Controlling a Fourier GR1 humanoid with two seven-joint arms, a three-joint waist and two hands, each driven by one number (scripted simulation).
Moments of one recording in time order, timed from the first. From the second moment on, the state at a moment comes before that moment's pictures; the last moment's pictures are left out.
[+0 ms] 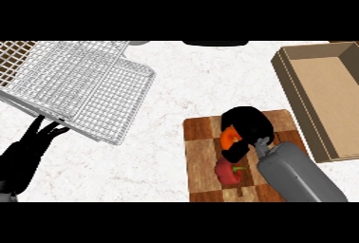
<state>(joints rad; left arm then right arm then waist) 0.08 0.33 0.14 -1.59 0.27 -0.04 0.26 -0.47 -0.32 0.52 -1.36 0.65 0.37 0.51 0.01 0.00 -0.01</state>
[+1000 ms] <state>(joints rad) 0.04 0.31 0.14 -1.61 0.25 -0.05 0.30 -0.90 -0.27 0.20 -0.73 0.78 0.06 0.71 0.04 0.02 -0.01</state>
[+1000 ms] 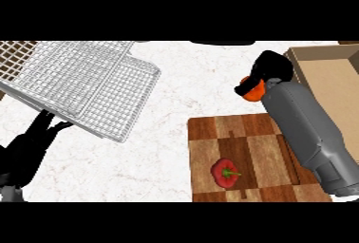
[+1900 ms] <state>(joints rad) 0.07 0.30 0.20 -1.61 0.24 -0.07 0.28 -1.18 -0.39 0.18 -0.86 1.00 -0.02 0.96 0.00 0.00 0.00</state>
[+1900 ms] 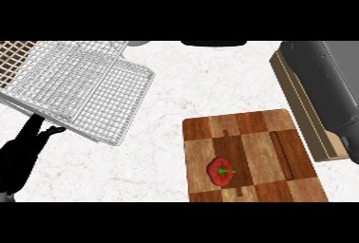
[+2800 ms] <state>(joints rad) 0.05 0.24 0.19 -1.65 0.24 -0.07 0.32 -1.01 -0.59 0.05 -0.84 1.00 -0.09 0.77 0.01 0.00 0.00</state>
